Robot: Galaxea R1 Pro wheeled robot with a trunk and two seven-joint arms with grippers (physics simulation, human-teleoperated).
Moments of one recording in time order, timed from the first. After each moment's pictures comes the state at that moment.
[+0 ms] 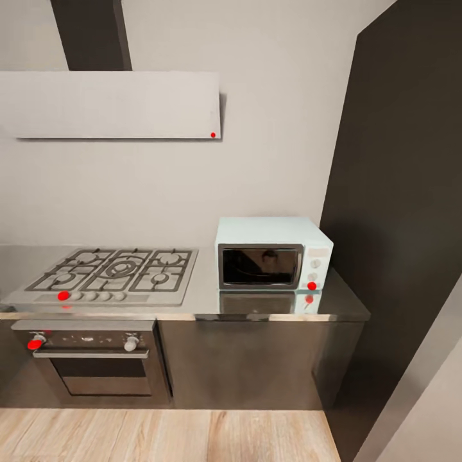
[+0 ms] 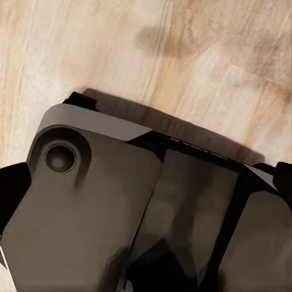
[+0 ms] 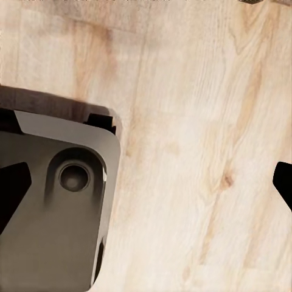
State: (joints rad) left arm -0.23 -0.10 -0.57 0.00 0.96 -0.03 0.06; right arm -0.24 -0.12 -0.29 0.03 0.49 -0.06 0.03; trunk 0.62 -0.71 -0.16
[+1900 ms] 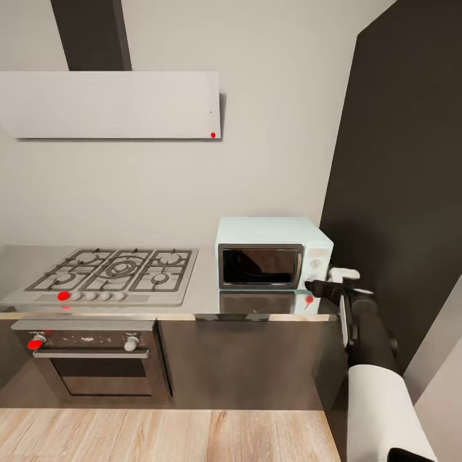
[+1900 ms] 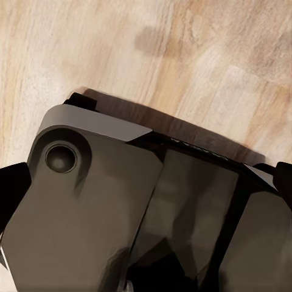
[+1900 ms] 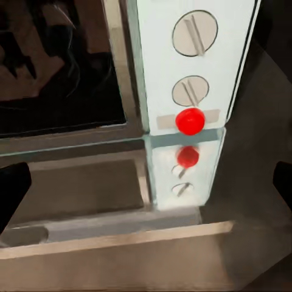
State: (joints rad) left arm -0.23 -0.09 -0.57 0.00 0.96 -0.03 0.06; right arm -0.75 0.12 -0.43 -1.18 0.41 0.66 0.30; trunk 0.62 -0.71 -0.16
